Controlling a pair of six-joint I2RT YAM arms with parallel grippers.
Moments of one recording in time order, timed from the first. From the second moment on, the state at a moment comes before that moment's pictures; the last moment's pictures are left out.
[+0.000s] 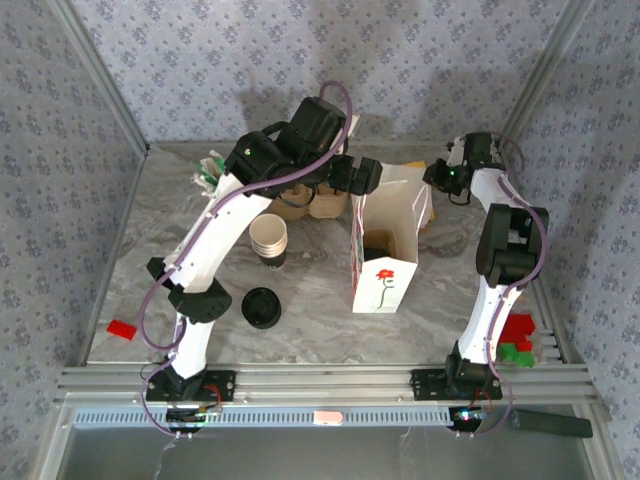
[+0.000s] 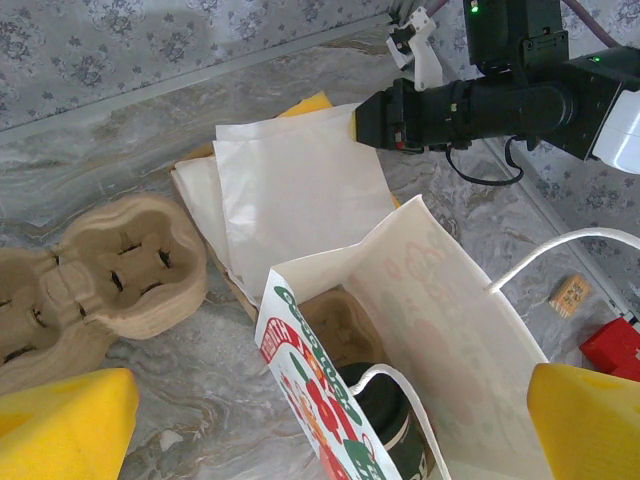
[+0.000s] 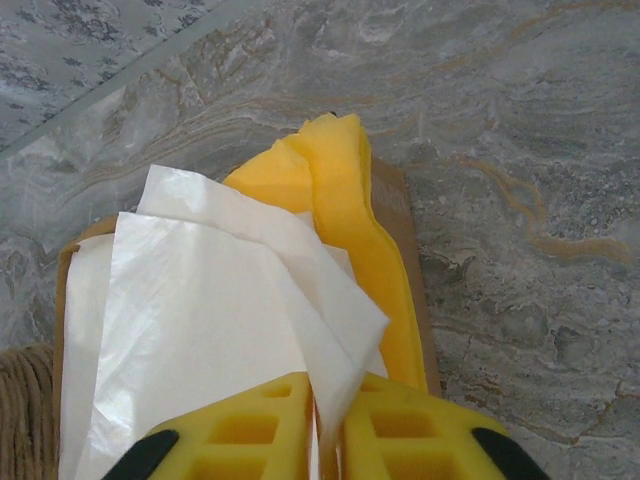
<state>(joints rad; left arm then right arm) -0.89 2.00 2.67 -1.34 -0.10 -0.37 -0.12 2.04 1.58 -0.44 -0.47 0.28</state>
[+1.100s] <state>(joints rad) -0.91 1.73 2.41 -1.12 -0.34 -0.33 0.01 1.84 2.12 -0.73 -0.43 0.34</state>
